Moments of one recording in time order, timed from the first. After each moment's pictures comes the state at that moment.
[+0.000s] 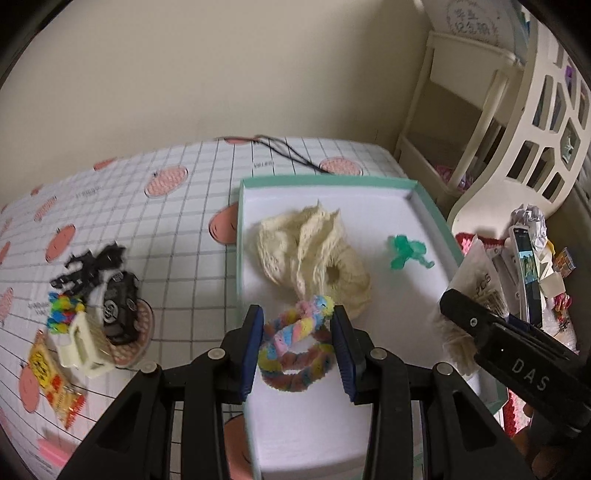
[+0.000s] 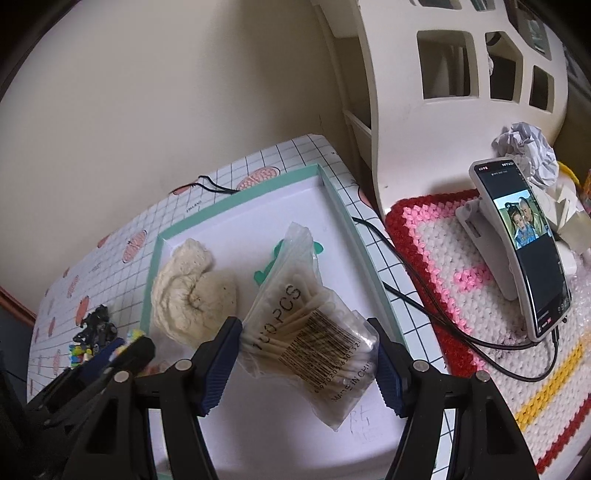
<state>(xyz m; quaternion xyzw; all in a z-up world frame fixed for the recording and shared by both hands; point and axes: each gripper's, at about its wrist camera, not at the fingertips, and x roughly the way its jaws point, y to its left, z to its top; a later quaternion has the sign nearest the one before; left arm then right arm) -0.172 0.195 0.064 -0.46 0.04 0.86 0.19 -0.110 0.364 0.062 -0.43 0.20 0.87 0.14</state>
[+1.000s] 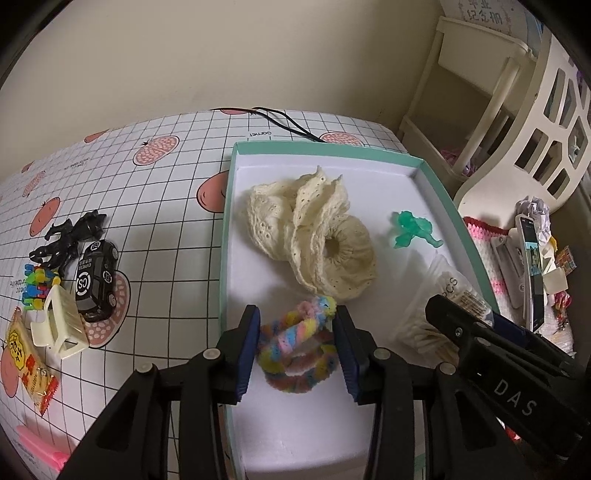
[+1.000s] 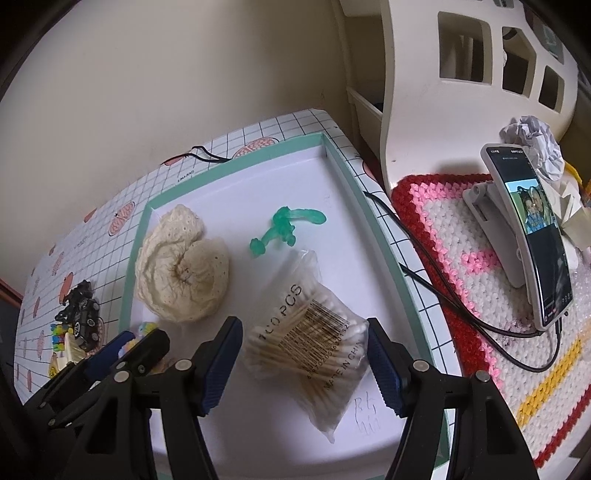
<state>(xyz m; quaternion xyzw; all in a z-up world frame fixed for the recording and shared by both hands) -0.169 0.194 0.036 -0.49 0.03 0.85 0.20 -0.114 0.353 0.046 -0.47 0.18 0.85 0.14</state>
